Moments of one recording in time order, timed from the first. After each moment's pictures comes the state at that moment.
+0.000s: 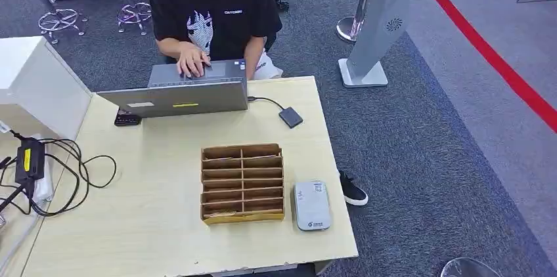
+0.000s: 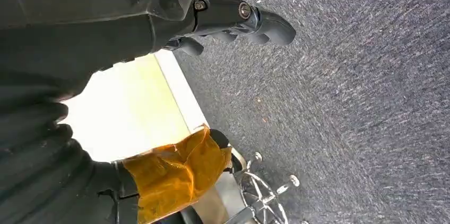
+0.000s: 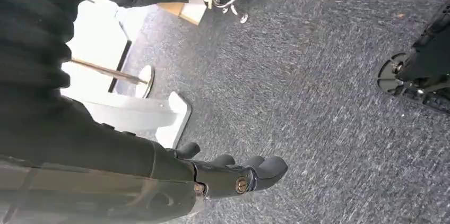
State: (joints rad) left arm -0.09 -0.04 0.94 -0.21 -1.54 -0.24 0.16; right arm -0.10 -0.05 0.05 -0.16 0.44 0.18 0.25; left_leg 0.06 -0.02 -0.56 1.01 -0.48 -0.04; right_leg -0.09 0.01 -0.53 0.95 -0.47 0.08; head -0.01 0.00
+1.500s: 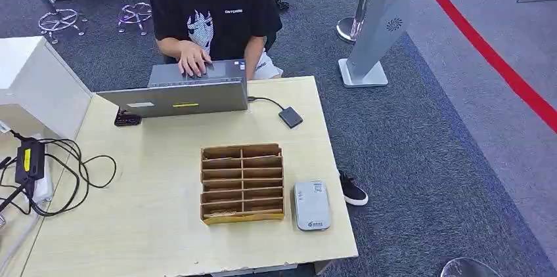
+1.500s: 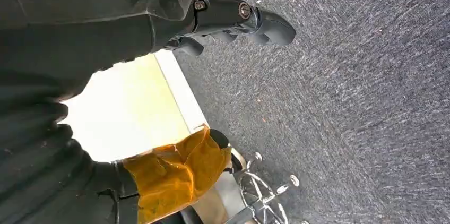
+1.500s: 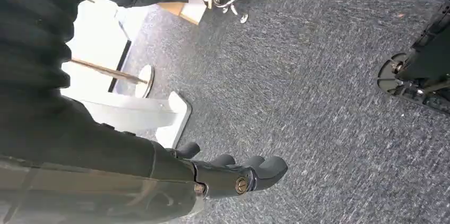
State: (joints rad) left arm -0.09 -0.04 0.94 -0.21 -1.54 -0.24 0.16; right arm -0.10 -0.05 0.05 -0.16 0.44 0.18 0.25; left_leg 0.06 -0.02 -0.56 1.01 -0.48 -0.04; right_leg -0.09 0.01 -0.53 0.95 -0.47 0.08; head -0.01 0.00
